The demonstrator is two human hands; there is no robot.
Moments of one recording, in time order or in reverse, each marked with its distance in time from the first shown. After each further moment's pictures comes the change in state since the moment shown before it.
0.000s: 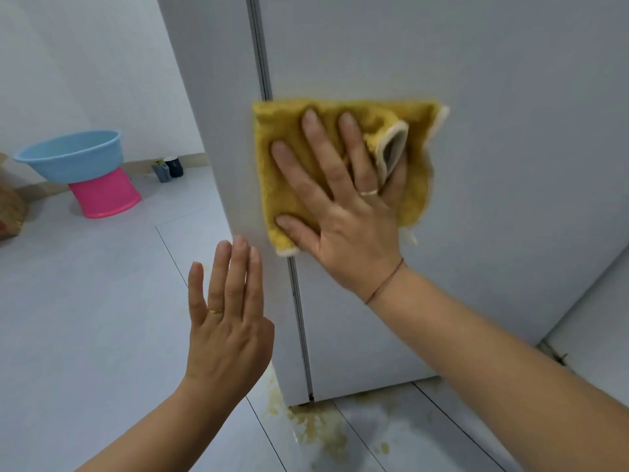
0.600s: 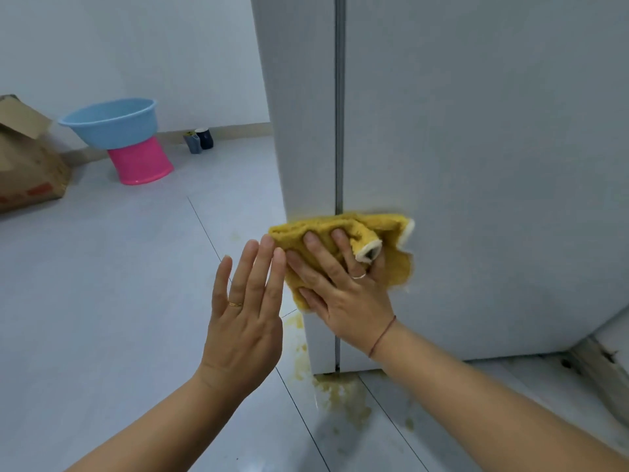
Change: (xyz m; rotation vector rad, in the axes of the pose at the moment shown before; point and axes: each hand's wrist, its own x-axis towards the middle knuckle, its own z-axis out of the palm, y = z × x) left_hand -0.045 -0.020 -0.006 -0.099 -0.110 0.014; right_hand -0.127 -0.061 0.058 0.055 -0.140 -0.148
